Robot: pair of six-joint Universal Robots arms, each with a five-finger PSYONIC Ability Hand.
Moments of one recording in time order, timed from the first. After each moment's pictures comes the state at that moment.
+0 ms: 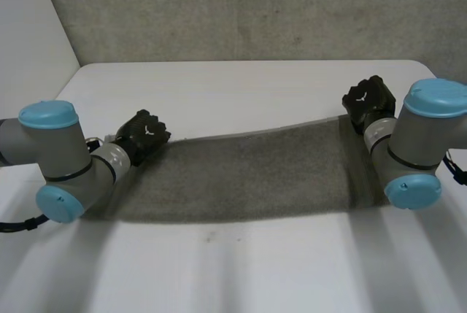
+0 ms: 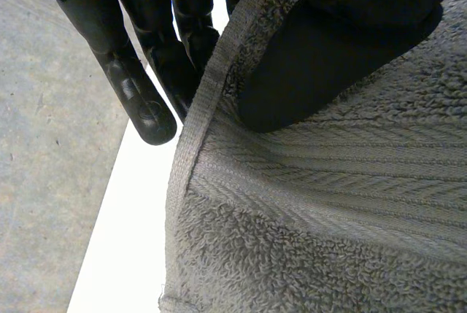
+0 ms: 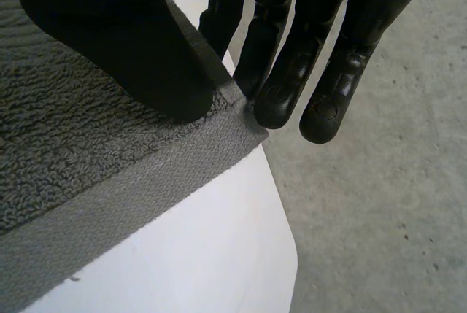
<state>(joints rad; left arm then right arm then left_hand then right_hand) 4.48 -2.37 -1.28 3.33 -1.21 4.15 1.87 -0.84 1.23 -0.28 1.58 2.21 1.20 1.22 1.22 1.22 1.04 0.97 1.18 1.19 1.20 1.00</state>
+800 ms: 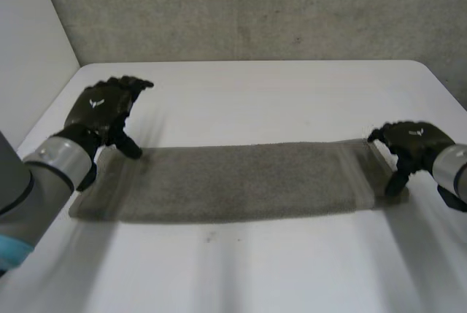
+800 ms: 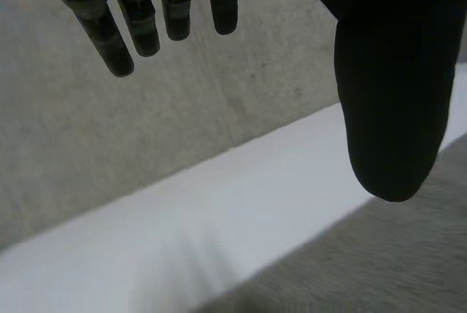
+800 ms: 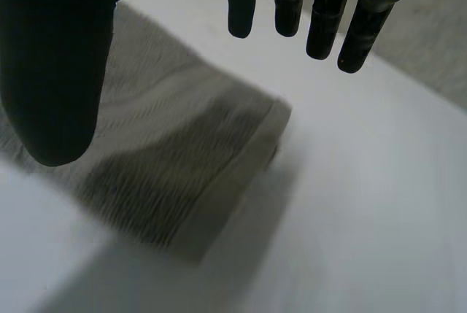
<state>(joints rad) 4.48 -1.76 -1.80 3.47 -1.33 3.20 1.61 -1.21 1.59 0.14 1.29 2.69 0.21 0.20 0.20 0.20 0.03 0.21 0.24 0.22 0.24 0.06</state>
